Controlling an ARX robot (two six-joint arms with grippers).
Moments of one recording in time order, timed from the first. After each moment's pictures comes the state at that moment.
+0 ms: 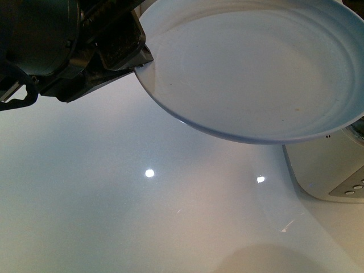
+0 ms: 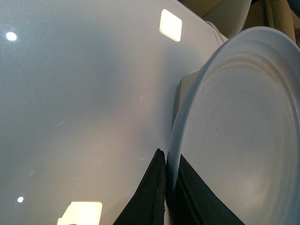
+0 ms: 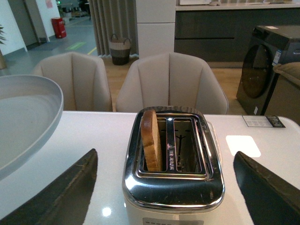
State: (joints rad) left arm -0.55 1.43 0.75 0.05 0.04 -0.80; right arm 0.00 0.01 0.02 0.00 0.00 0.00
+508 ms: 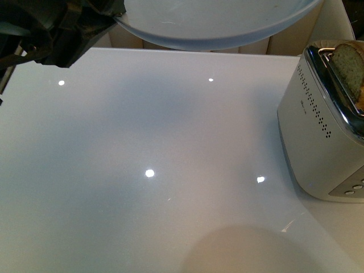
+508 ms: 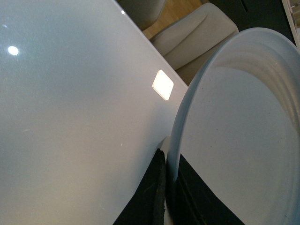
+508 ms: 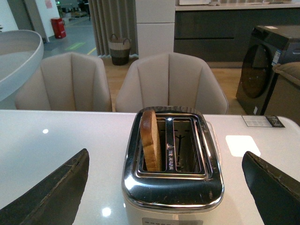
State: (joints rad) left arm -0.58 1.43 0.73 0.20 -0.21 -1.08; right arm 0.00 0.01 0.02 0.00 0.00 0.00
